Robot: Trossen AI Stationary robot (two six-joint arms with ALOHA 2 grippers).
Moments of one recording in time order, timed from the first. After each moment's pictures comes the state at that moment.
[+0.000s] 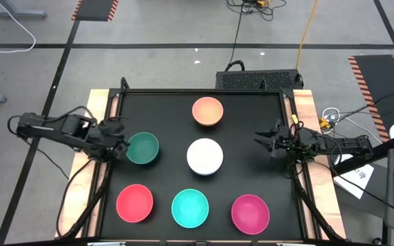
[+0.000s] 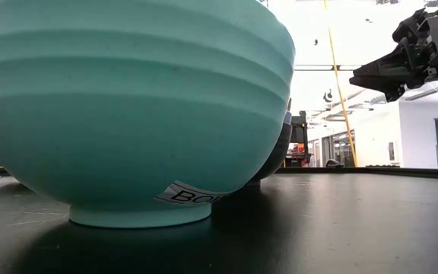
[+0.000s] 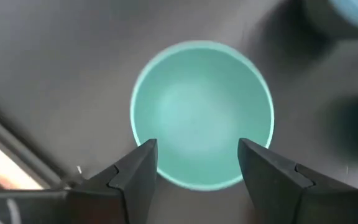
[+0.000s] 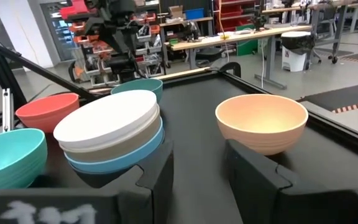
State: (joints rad) left arm -0.17 0.67 0.83 -1.29 -0.26 -0.87; right arm 0.05 0.00 0.14 -0.16 0.29 0.17
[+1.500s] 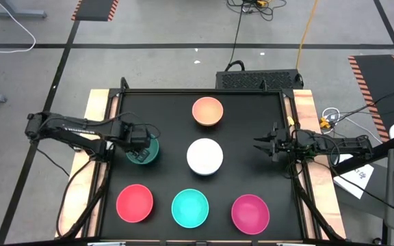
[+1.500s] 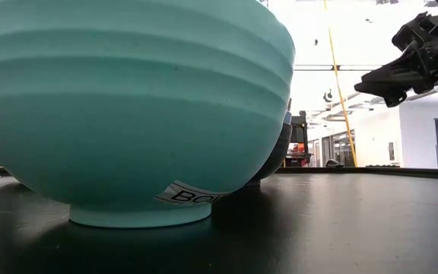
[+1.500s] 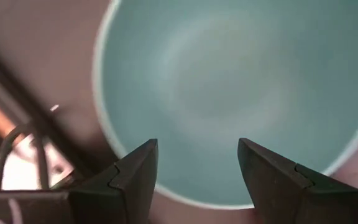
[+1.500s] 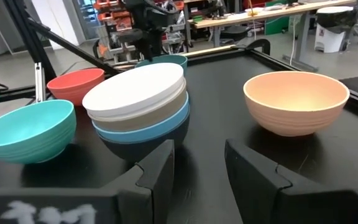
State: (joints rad) left arm 0.00 1.15 0.79 -1.18 -0.05 -0.94; right arm 0.05 0.00 0.15 -0.24 0.17 0.19
